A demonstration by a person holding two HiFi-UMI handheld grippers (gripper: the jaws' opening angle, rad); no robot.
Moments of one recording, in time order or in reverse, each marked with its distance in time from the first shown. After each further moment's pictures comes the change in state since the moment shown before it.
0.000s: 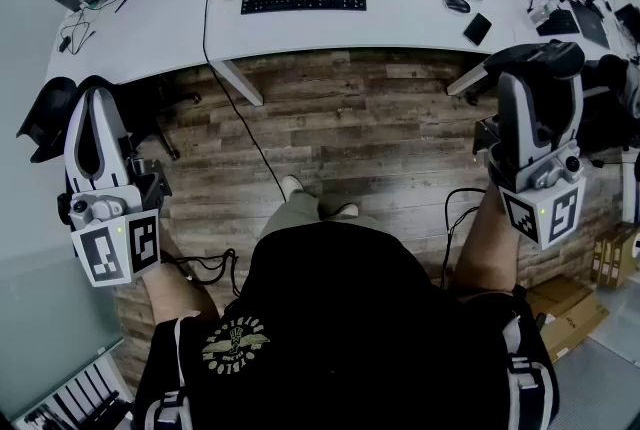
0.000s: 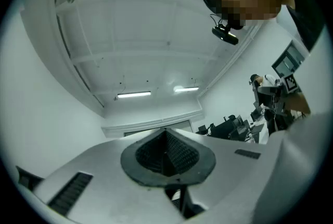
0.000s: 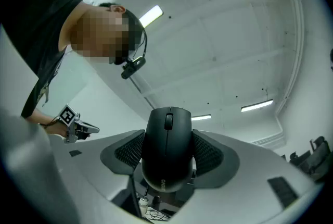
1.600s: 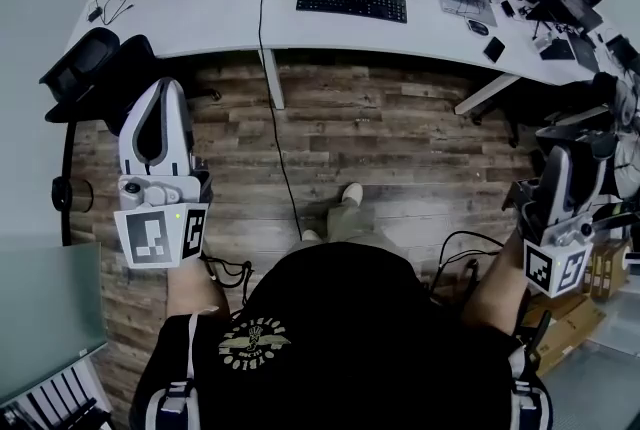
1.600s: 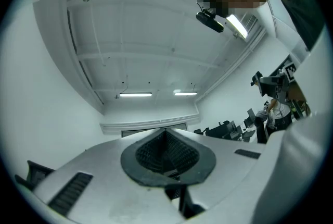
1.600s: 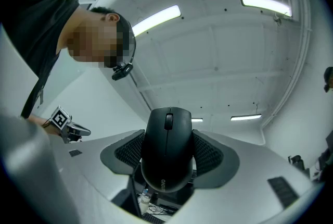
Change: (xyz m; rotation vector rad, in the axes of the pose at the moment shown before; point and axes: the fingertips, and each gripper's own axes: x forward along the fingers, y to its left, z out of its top) left arm -0.142 0.101 -0.016 -0.079 -0.010 -0.070; right arm -0.056 0.173 0.105 -0.128 0.077 -0.152
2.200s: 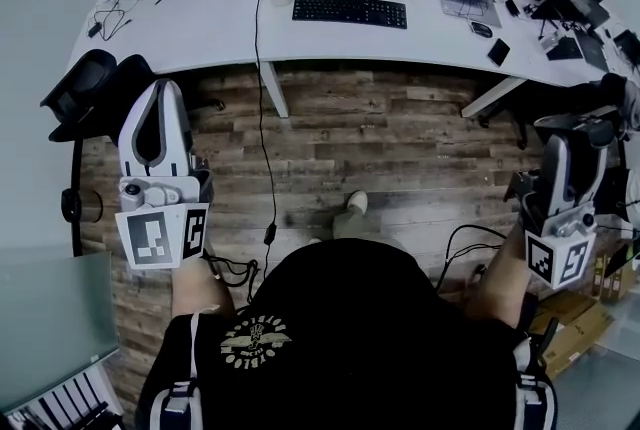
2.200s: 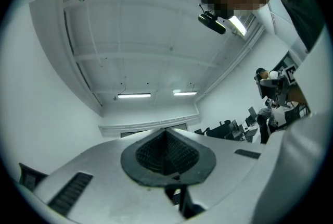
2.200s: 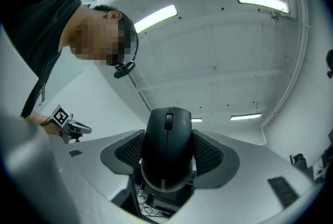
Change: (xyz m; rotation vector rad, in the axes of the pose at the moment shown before) left arm 0.055 -0.012 -0.006 0.018 -0.011 0.004; right arm 0.030 -0.039 -0.038 0.008 -0.021 0.007
